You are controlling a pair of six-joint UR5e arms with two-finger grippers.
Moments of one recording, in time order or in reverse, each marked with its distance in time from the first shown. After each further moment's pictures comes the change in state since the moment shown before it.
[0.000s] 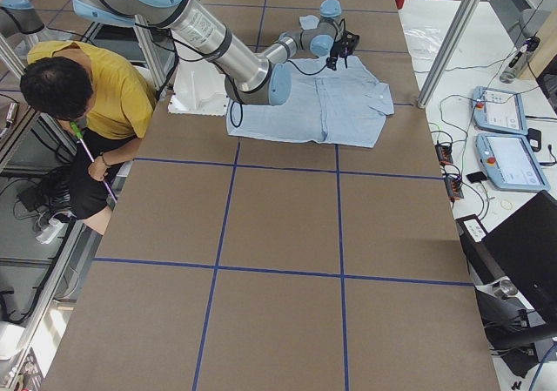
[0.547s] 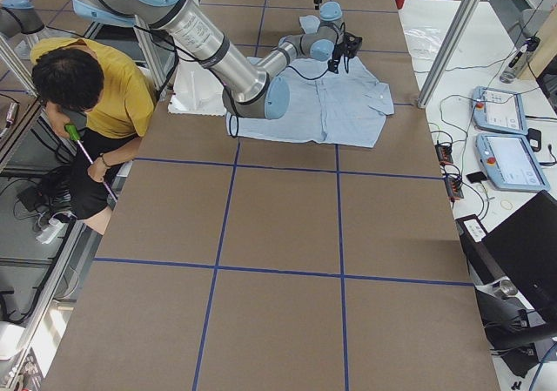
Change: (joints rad) left arm 0.095 -0.064 0.169 -0.063 -0.004 -0.071; right arm 0.040 -0.132 0.180 -0.008 -0.002 0.018
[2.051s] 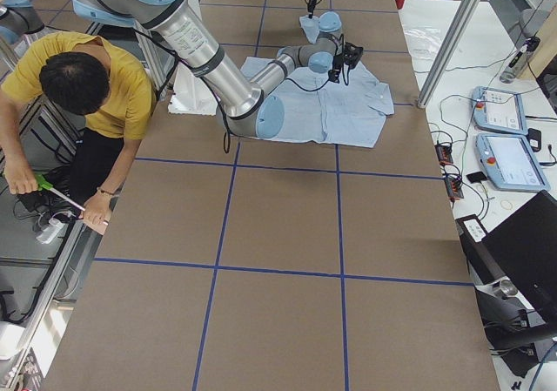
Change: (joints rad) left arm 0.068 0.003 0.020 0.005 -0.078 0.000; right arm 0.024 -0.119 0.128 0.003 0.003 0.002
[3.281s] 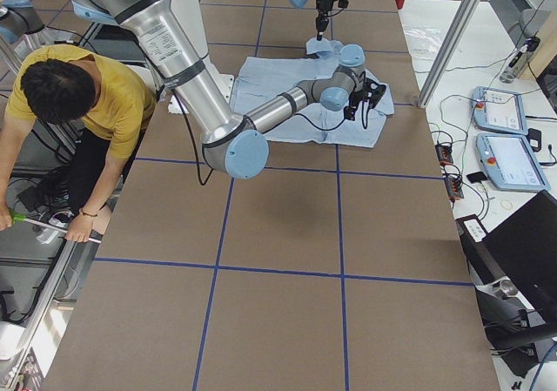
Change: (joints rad) left arm 0.266 -0.454 -0.212 0.004 -0.058 -1.107; right arm 0.253 -0.322 0.161 0.007 0.224 -0.152
